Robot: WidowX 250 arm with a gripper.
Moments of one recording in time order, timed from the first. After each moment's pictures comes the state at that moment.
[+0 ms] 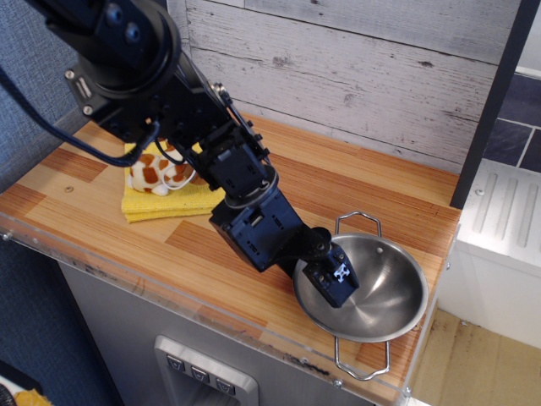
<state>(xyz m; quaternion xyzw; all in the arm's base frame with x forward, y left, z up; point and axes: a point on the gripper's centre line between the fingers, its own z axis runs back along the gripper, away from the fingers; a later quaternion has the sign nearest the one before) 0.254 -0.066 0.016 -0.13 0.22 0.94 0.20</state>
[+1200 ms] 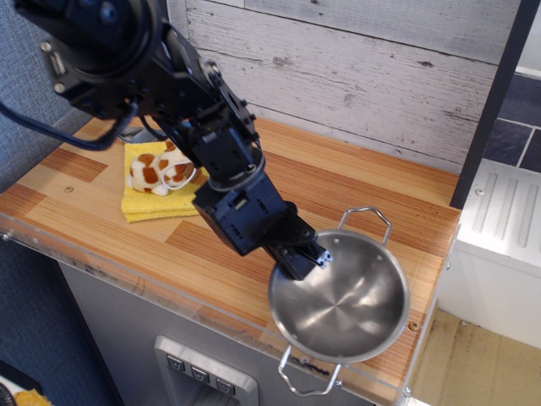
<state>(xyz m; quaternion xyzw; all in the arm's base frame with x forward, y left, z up) 0.250 -0.050 0.033 -0.13 0.18 0.95 0.20</state>
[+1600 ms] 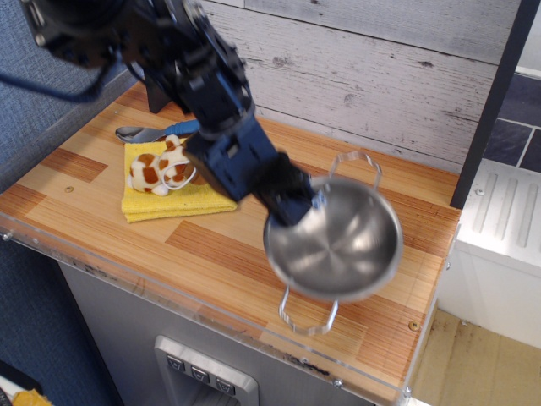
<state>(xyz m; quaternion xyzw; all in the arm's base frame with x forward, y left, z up) 0.280 -0.029 0.062 -0.17 0.17 0.96 0.16</state>
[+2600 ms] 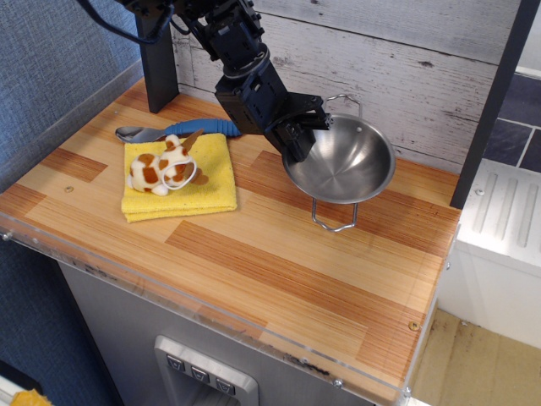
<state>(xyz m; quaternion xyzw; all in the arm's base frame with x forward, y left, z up) 0.367 0.006 0.041 -0.15 0.18 0.97 0.03</state>
